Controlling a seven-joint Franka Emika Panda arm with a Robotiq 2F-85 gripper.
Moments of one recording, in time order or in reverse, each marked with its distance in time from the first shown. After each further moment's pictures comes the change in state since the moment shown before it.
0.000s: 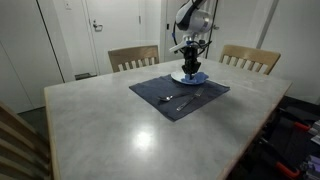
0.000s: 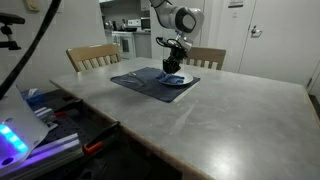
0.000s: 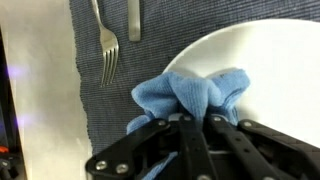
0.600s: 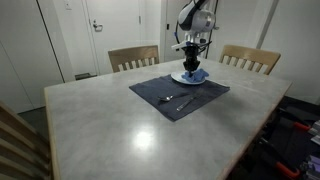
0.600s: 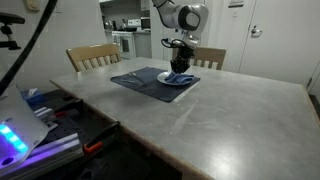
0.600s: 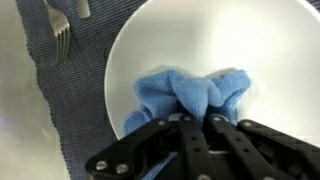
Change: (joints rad) arm 0.008 0.000 -0.044 0.004 -0.010 0.141 0.058
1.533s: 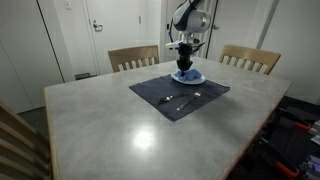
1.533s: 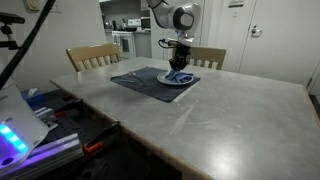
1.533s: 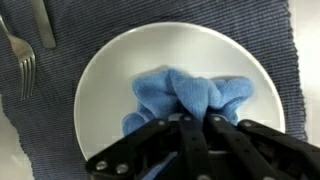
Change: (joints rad) arm 0.038 0.005 0.023 0.008 -0.013 0.115 0.048
